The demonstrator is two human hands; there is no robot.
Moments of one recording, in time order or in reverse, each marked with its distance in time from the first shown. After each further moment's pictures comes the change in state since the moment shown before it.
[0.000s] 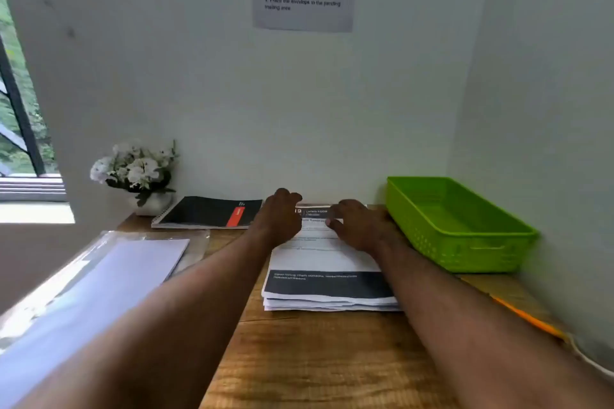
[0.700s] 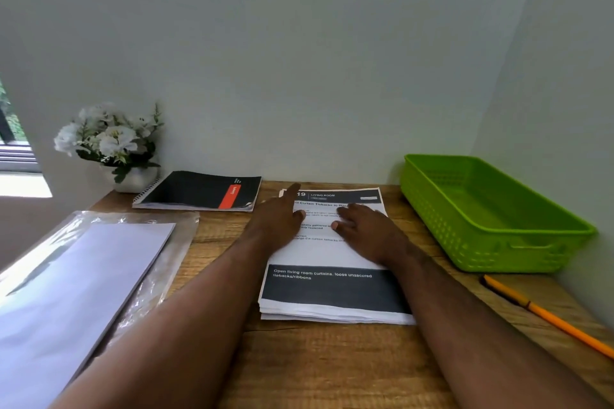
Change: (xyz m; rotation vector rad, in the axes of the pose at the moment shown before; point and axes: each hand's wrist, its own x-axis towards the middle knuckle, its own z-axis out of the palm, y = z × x) left_hand 0.009 -0.034 0.046 -0.114 -0.060 -0.102; right_hand -0.002 0.016 0.038 0.053 -0.094 0.024
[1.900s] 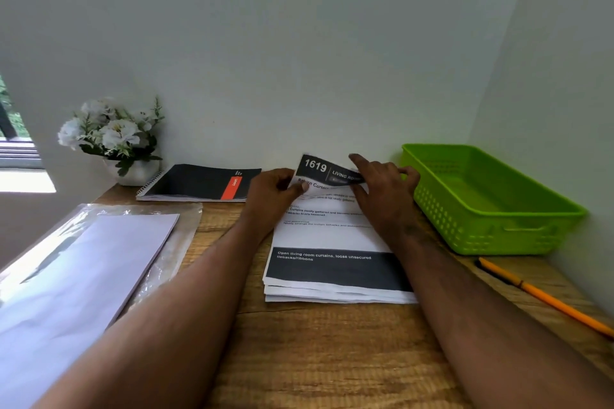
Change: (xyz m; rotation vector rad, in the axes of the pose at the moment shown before) left_hand -0.019 0.011 -0.022 -0.632 0.256 0.143; right_hand 0.003 -0.001 -0.017 -0.259 0.845 -0.054
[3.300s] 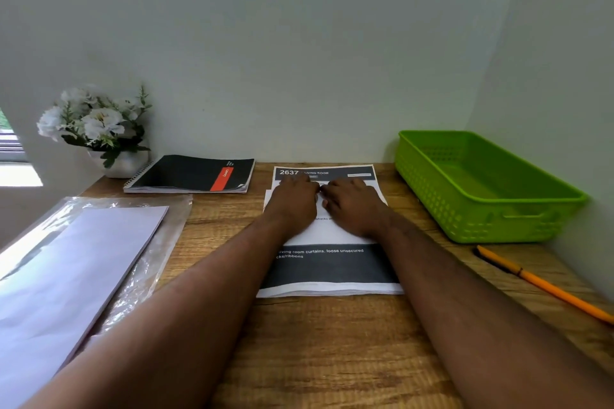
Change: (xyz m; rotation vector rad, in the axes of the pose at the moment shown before) left_hand 0.008 -0.010 0.050 0.906 -0.349 0.101; right_hand -0.013 -0.010 0.026 0.198 -0.819 -0.080
